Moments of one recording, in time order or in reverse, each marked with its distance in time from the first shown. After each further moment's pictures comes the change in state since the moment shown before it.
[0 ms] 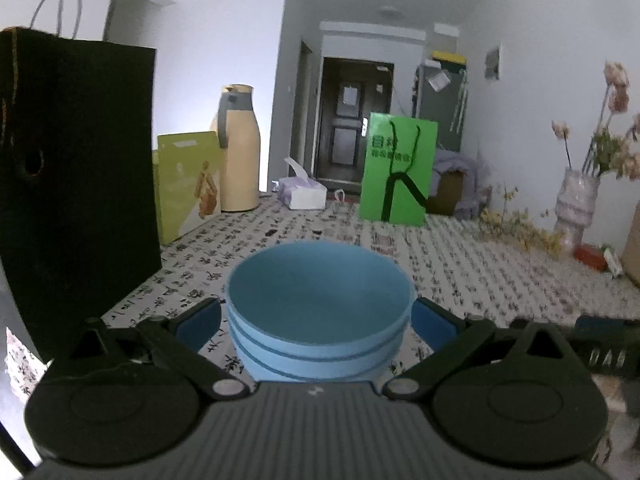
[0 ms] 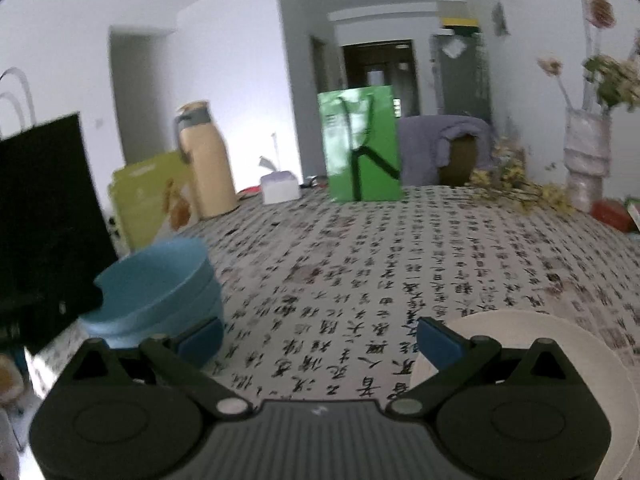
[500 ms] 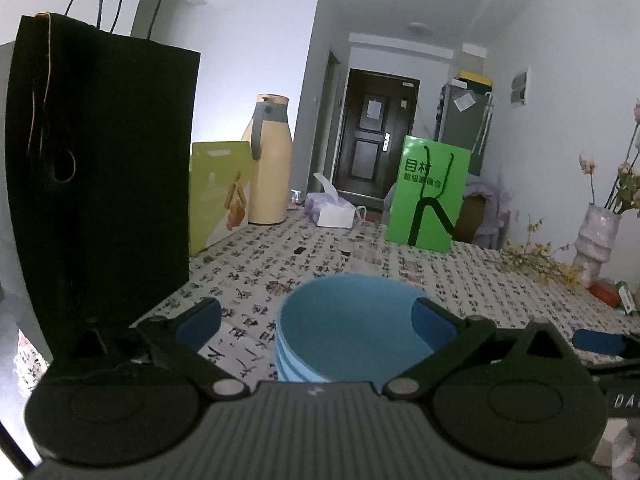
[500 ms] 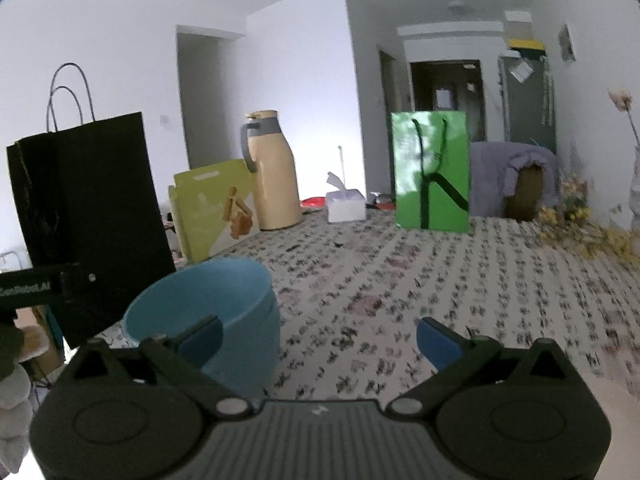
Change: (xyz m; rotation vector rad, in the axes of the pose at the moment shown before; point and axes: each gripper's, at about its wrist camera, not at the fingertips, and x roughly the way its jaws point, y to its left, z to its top) left arm 0.003 0.037 0.019 -0.092 -0.038 0.044; right arm 0.015 0.025 0.017 -0.153 -0.013 0.182
